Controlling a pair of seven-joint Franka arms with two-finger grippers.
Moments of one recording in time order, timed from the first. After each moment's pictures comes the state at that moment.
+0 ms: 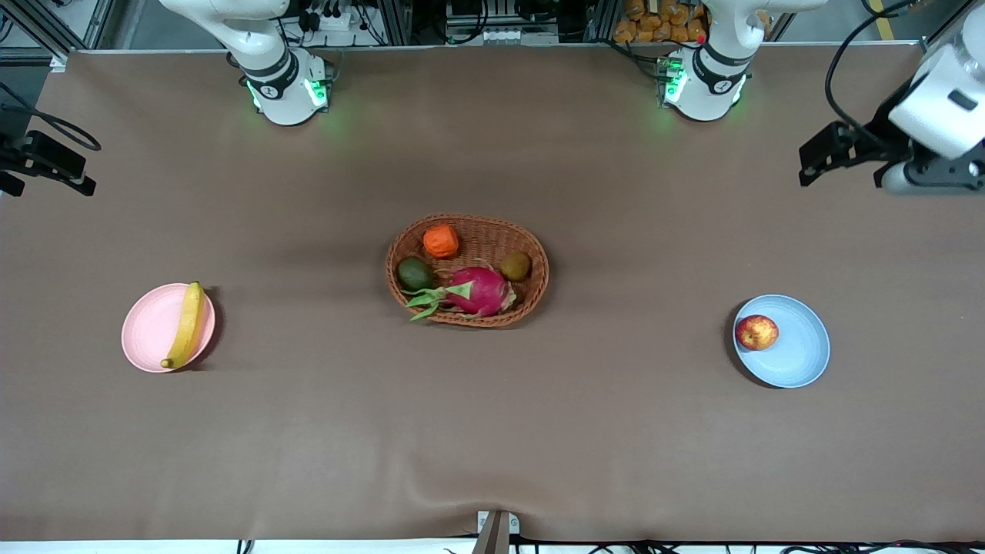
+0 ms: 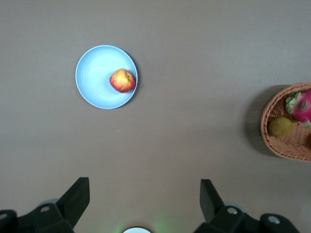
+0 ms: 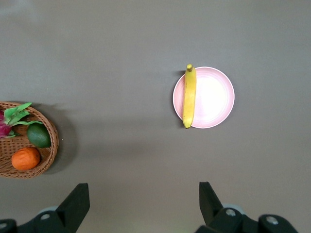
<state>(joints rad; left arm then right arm) -0.09 -0.01 -0.09 -1.45 0.00 1.42 -0.16 -0.07 -0.01 0.02 -1.48 0.02 1.47 -0.04</state>
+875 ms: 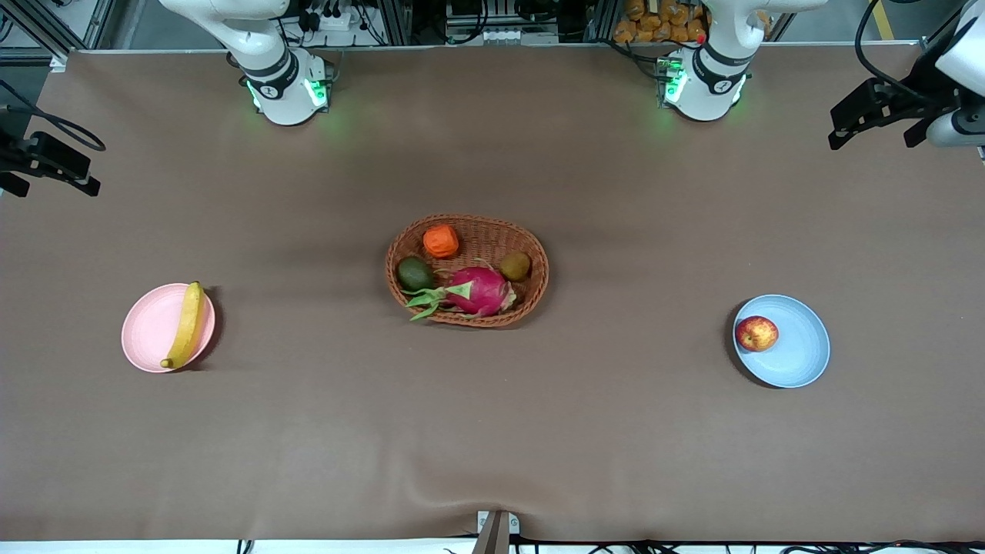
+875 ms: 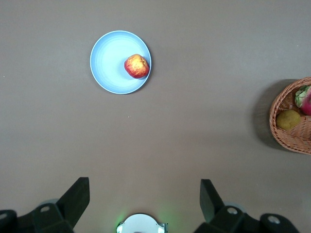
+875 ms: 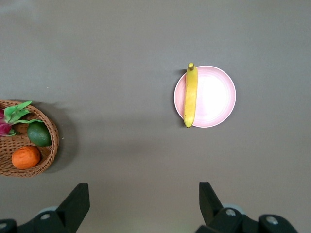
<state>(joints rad) -0.09 -0.10 -0.03 -1.51 0.00 1.39 -0.15 -0.07 -0.02 0.02 -1.49 0.02 1.47 -0.04</state>
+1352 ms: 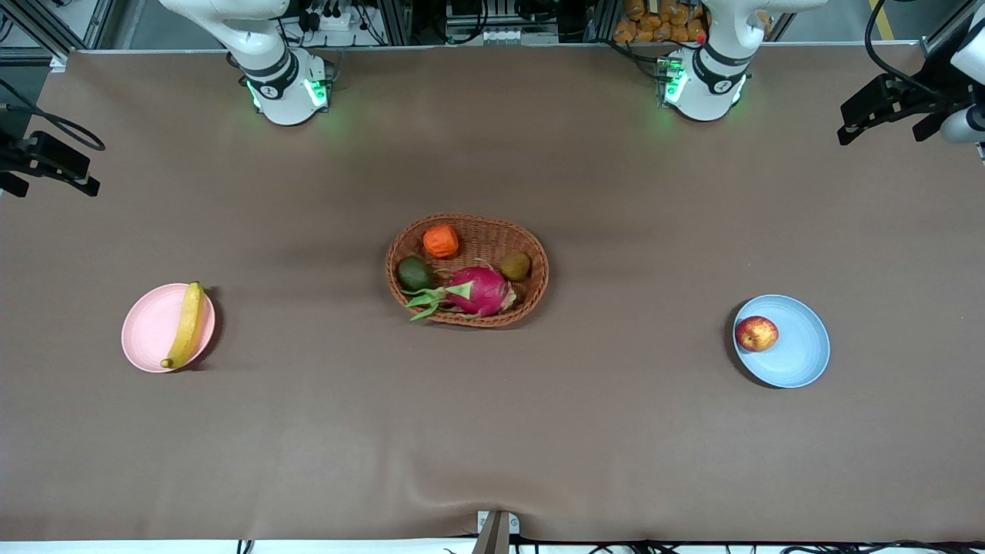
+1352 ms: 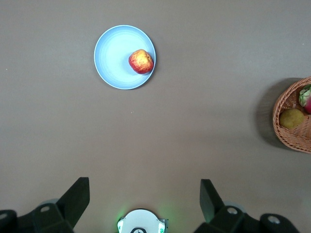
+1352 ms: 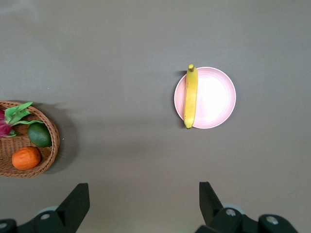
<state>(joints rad) -0.09 -0.10 -0.02 -1.52 0.00 1.37 -0.15 -0.07 -0.02 0.02 -1.49 0.02 1.48 -0.04</state>
